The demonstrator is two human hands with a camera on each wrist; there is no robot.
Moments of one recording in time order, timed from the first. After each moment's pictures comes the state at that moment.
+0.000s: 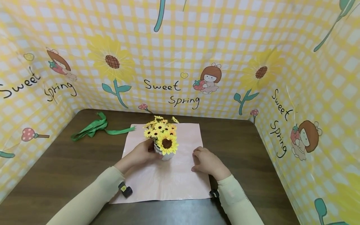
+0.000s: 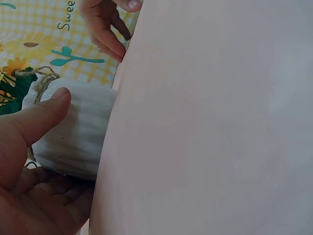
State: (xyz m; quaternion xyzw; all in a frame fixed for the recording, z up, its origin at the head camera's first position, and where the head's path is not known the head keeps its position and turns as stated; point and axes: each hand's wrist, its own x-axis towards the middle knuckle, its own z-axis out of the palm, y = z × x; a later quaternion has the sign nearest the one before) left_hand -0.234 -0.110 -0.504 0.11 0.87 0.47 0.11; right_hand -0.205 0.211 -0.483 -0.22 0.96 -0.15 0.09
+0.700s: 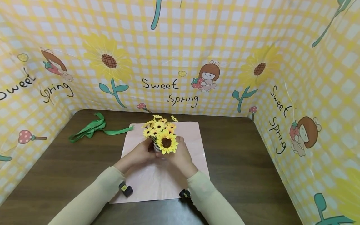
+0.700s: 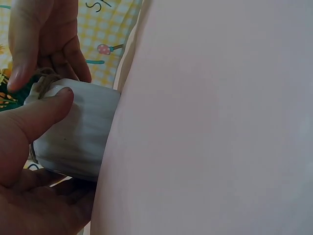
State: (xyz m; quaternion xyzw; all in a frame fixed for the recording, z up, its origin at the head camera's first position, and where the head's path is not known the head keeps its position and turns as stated) left_hand -0.232 -0.111 -0.500 0.15 0.88 0.44 0.09; right_hand -0.198 0.095 -0.461 -0.10 0.88 -0.46 -0.03
